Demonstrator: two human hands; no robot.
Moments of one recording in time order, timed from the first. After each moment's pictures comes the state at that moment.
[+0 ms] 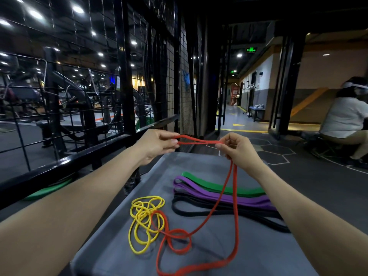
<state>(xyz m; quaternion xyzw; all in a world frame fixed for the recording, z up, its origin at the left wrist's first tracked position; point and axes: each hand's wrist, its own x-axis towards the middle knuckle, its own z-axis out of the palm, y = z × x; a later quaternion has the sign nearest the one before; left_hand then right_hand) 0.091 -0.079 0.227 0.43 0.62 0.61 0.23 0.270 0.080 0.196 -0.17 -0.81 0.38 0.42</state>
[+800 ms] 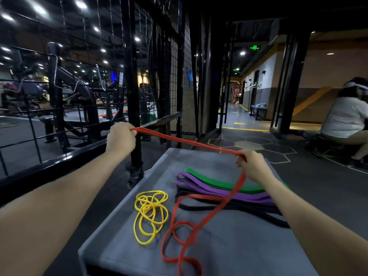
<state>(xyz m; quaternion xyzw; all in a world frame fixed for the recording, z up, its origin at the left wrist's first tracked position) 0.032 -0.129 0.220 0.32 0.82 0.43 -0.18 0.284 0.104 0.157 -0.35 -0.86 0.15 0.33</state>
